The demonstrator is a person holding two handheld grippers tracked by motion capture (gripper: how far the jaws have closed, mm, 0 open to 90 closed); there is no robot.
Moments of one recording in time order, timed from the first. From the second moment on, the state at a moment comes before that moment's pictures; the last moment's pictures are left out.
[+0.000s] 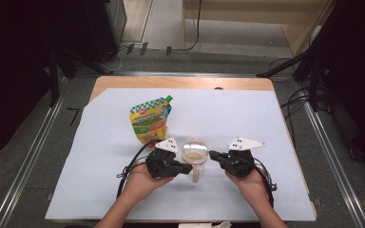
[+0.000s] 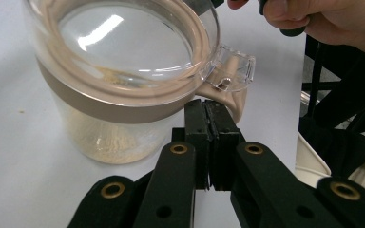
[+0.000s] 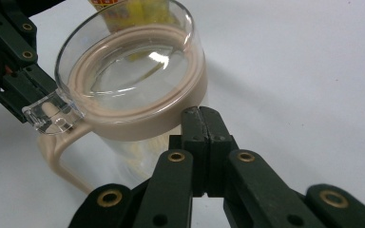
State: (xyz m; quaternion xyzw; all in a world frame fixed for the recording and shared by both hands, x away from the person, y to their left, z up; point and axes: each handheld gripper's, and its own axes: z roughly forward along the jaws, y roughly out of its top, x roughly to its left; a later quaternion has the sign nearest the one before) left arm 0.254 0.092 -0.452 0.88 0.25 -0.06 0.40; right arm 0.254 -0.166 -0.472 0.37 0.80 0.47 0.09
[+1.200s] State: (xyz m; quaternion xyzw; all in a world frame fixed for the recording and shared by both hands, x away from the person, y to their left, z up) left arm 0.260 0.077 -0.446 0.88 0.20 -0.09 0.41; right arm 0.227 -0.186 -0.464 0.38 0.80 0.46 0.08
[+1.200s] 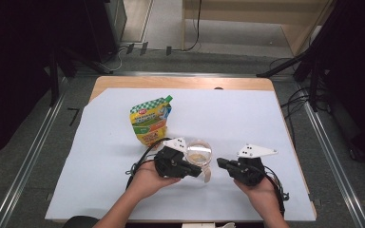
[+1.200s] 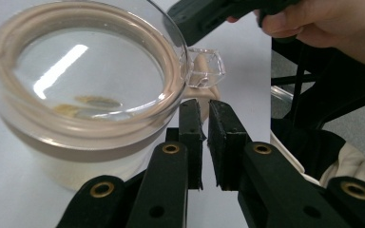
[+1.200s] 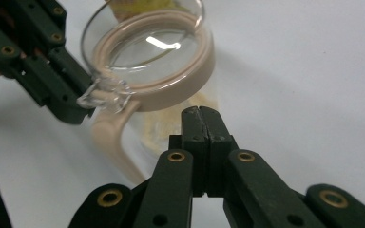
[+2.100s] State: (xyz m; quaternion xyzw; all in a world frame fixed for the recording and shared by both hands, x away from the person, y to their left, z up) left arm 0.275 0.135 -0.442 0.86 0.28 -0.06 0.42; right arm 0.185 -0.147 -0.472 0.32 0.83 0.46 0.02
